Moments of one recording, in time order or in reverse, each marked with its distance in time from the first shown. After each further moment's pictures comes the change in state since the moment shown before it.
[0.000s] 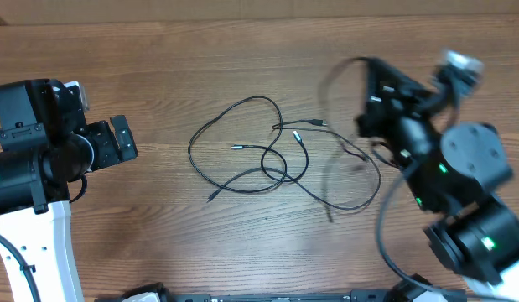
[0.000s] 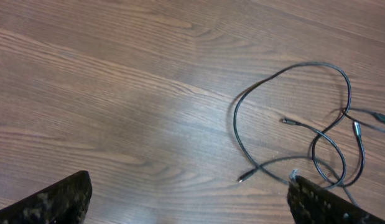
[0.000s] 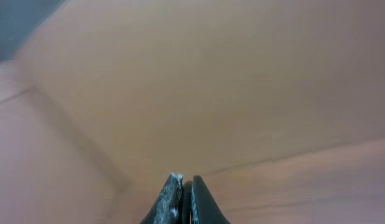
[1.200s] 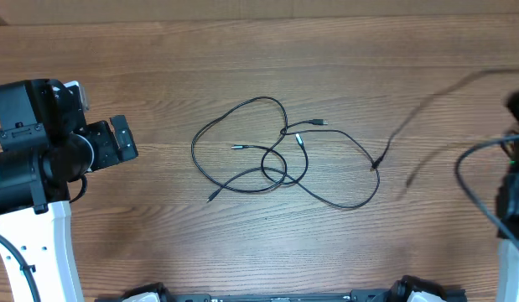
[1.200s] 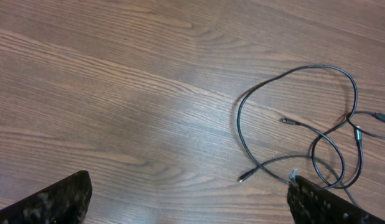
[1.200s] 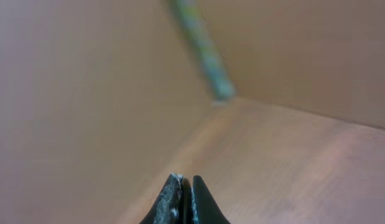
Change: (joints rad) left arm 0.000 0.000 0.000 -0.001 0.000 0.000; right arm -0.852 0.032 0.003 -0.224 0.158 -0.019
